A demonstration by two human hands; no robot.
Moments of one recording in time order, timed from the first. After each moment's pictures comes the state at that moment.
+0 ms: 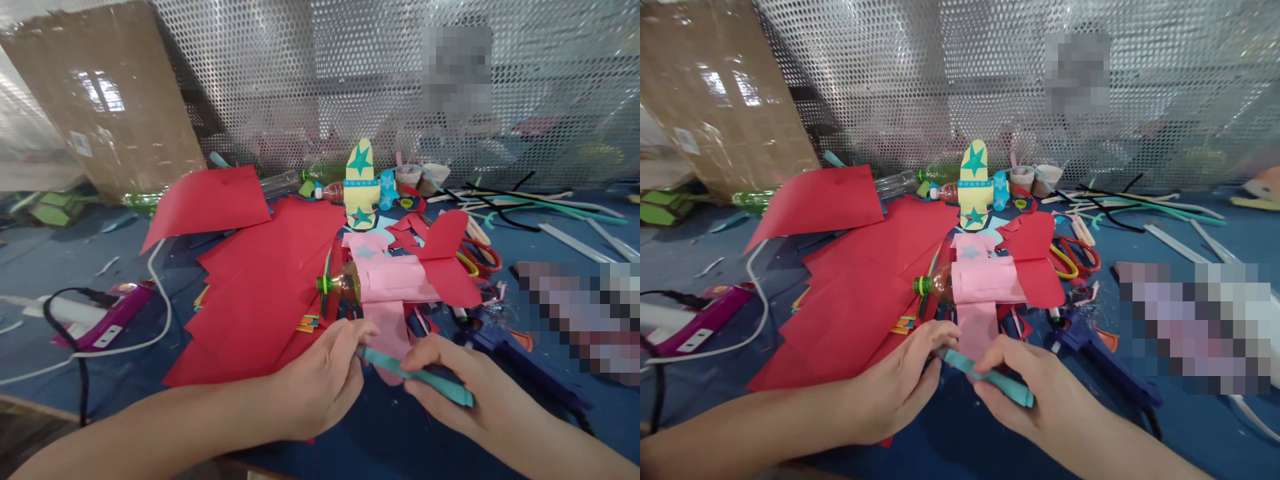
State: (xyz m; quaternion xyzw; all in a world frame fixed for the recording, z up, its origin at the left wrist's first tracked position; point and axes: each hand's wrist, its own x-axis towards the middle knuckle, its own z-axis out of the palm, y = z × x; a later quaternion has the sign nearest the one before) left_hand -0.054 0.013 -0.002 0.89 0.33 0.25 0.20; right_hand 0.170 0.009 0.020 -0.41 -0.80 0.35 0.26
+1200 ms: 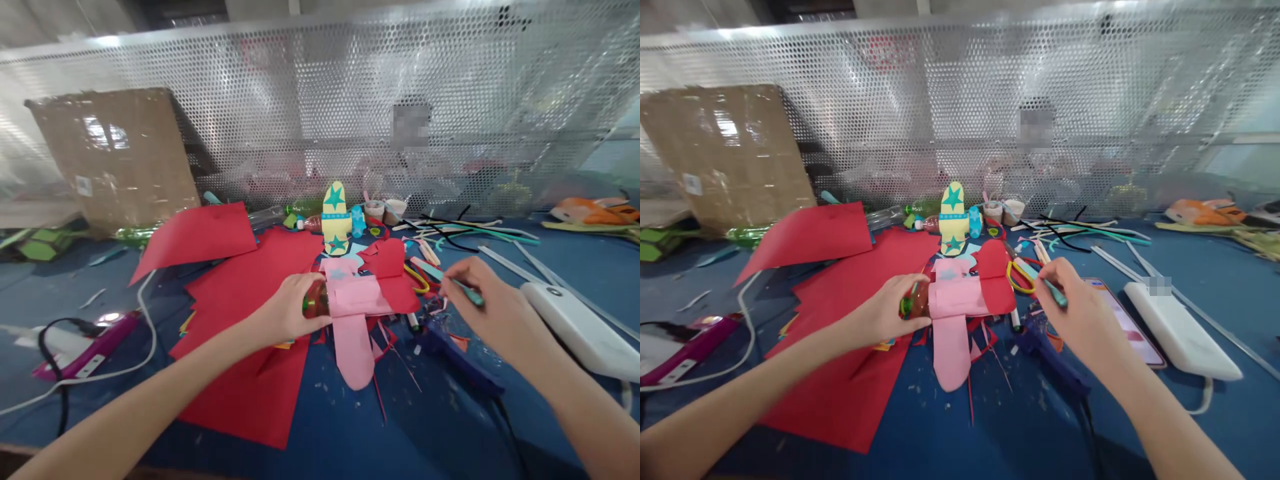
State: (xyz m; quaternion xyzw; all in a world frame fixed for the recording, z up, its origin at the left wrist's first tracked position) left_hand -0.068 0.095 0.030 0.85 0.44 0.24 0.13; right_hand 0.244 0.052 0.053 -0.60 -0.70 0.05 0.37
